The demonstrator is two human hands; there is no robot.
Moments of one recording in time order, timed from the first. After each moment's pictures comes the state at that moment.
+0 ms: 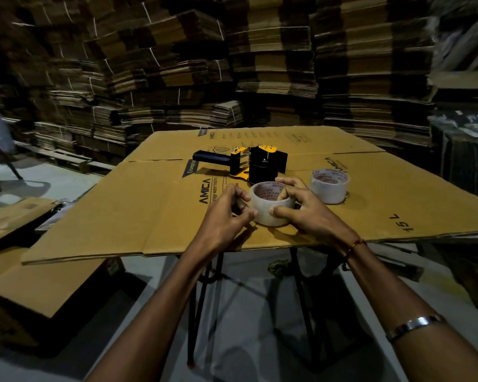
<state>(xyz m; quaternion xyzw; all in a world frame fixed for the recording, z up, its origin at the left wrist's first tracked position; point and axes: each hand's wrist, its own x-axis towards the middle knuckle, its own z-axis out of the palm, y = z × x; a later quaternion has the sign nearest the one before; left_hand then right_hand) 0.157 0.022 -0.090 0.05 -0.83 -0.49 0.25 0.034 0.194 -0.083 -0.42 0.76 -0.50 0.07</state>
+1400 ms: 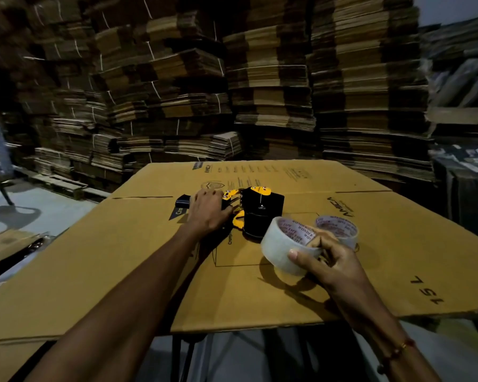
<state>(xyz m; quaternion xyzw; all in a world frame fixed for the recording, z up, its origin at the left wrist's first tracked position) -0.002 -0.083 -0.067 0.16 -0.96 -0.09 0.20 0.031 0.218 -0.082 -0.33 0.65 -0.68 0.08</state>
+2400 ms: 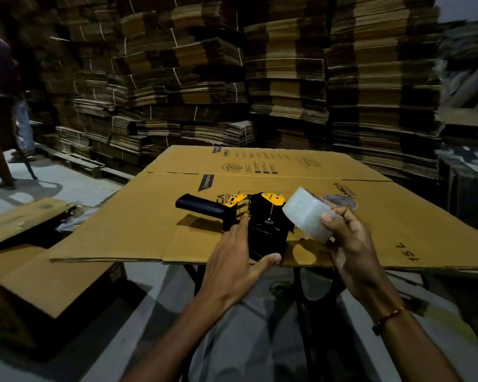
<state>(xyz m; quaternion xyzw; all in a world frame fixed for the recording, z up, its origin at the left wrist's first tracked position) 0.207 0.049 -0.109 0.08 -0.92 -0.26 0.30 0.093 0.232 -0.067 -0.29 0.54 -0.78 0.12</state>
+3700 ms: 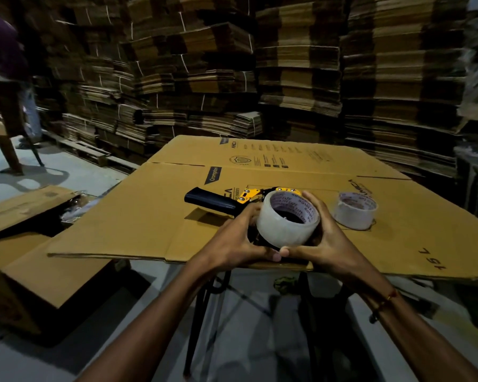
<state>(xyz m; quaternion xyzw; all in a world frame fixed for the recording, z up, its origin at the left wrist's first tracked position) 0.175 0.000 -0.089 0.02 -0.88 -0.45 0.16 0.066 0.191 -0.085 -0.43 0.70 -0.56 0.13</state>
